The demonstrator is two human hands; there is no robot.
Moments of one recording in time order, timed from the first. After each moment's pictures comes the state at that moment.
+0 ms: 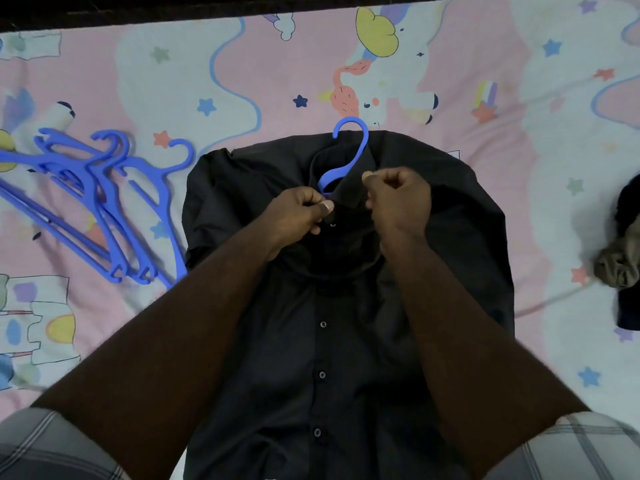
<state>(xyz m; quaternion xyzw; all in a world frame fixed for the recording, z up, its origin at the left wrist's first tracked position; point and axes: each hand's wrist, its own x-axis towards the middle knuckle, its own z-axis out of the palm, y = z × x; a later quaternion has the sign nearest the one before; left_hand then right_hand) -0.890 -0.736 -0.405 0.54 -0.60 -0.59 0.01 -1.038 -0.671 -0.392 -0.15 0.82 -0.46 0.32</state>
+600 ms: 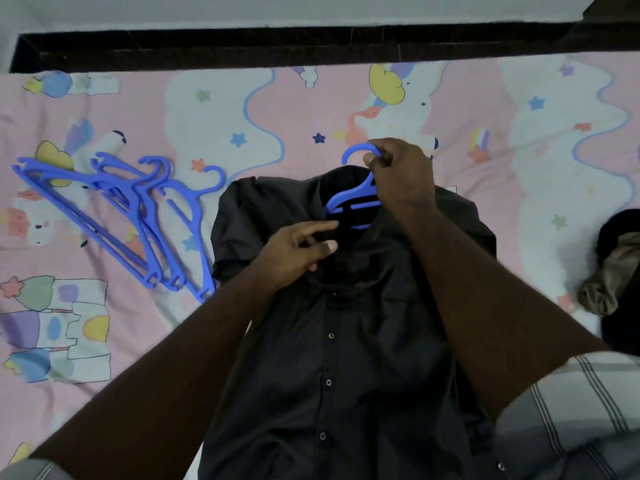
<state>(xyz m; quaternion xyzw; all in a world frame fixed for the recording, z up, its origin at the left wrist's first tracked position) -0.848 -0.710 -0.360 0.48 -0.64 -0.60 0.08 -1.065 -0.726 -0.337 -0.47 0.80 -0.29 0.22</state>
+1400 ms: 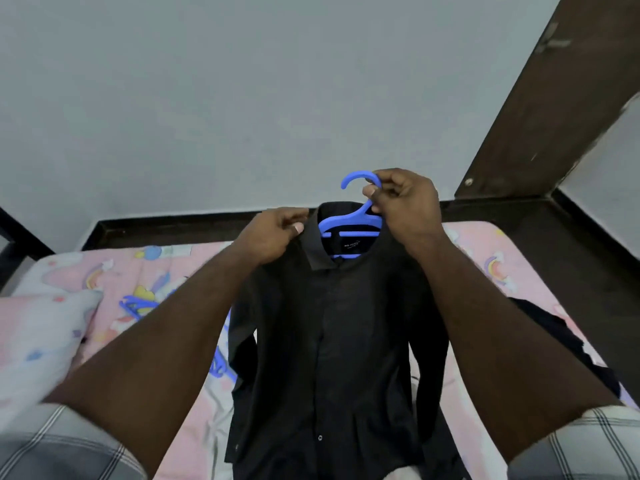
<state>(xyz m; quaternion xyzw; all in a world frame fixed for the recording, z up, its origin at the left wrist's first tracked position) -0.813 -0.731 -0.001 0.40 -0.79 -0.42 0.18 -1.023 -0.617 0.049 -0.45 0.67 -0.56 0.18</state>
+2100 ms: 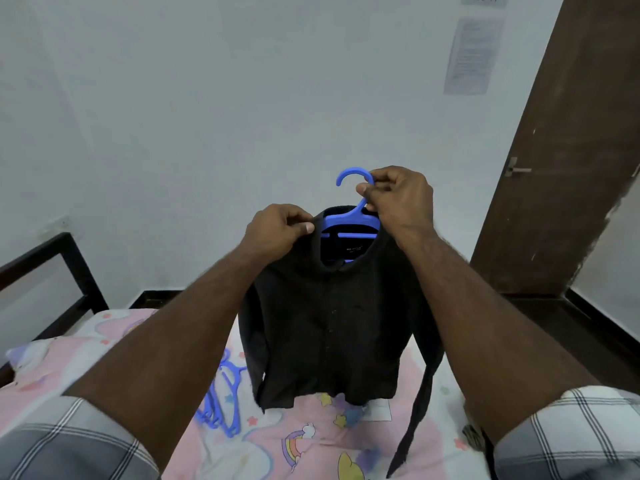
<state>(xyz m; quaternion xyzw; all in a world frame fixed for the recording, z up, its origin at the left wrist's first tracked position) -0.822 -0.594 0.182 0.42 -0.80 -0.24 0.36 -1.022 -0.500 0.229 -0.49 0.61 -0.61 0.08</state>
